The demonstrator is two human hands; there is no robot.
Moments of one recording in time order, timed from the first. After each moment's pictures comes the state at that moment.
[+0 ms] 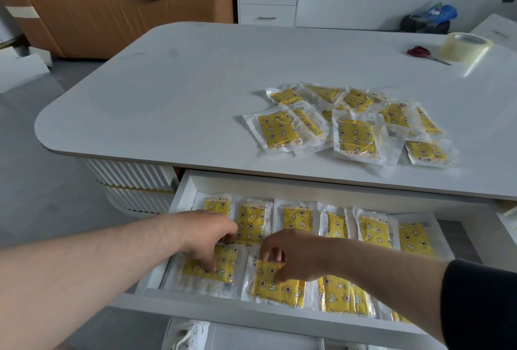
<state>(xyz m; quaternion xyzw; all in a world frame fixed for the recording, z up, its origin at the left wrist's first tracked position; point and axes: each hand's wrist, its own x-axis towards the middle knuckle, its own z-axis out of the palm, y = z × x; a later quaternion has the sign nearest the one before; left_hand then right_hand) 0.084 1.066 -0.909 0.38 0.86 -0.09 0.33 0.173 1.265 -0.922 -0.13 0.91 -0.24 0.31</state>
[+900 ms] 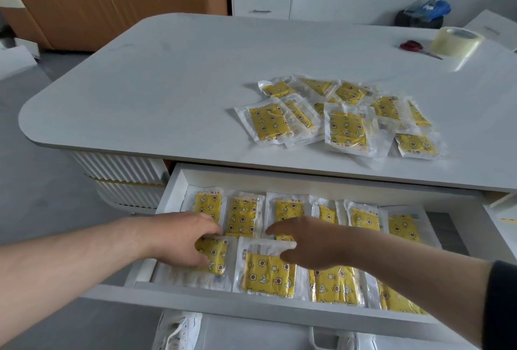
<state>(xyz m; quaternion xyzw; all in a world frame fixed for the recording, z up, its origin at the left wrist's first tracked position) 0.103 1.046 -0.894 0.37 0.87 -0.03 0.34 0.191 1.281 -0.878 -0.06 0.91 -0.23 0.33</state>
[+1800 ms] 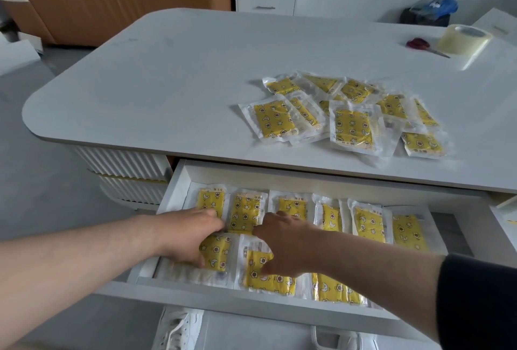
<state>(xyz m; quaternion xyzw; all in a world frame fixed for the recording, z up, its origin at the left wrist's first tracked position) 0.099 1.049 -0.911 0.38 0.87 -0.06 0.31 0.176 1.250 -0.909 -0.17 0.95 -0.03 0.26</state>
